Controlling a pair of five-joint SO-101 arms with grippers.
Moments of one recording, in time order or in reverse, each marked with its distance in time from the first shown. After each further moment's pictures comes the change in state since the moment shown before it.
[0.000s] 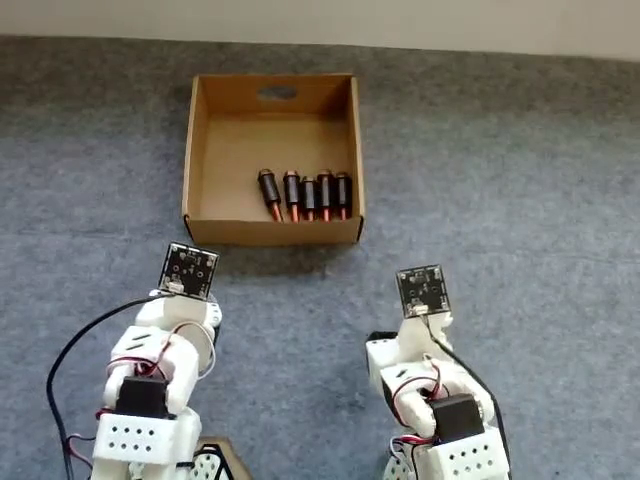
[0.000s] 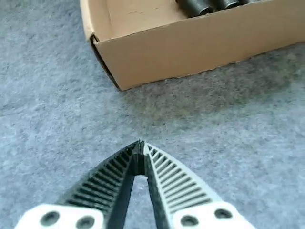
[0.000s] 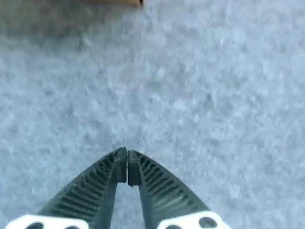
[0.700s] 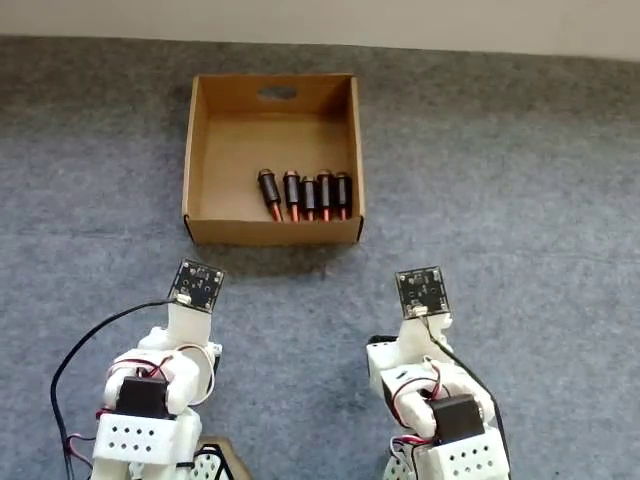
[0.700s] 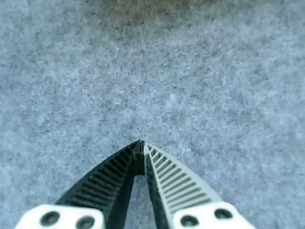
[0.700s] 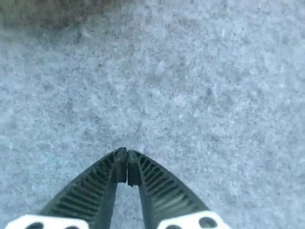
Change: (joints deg) left arm 0.0 0.0 0.0 20.6 0.0; right arm 0.0 -1.6 0.0 1.1 0.0
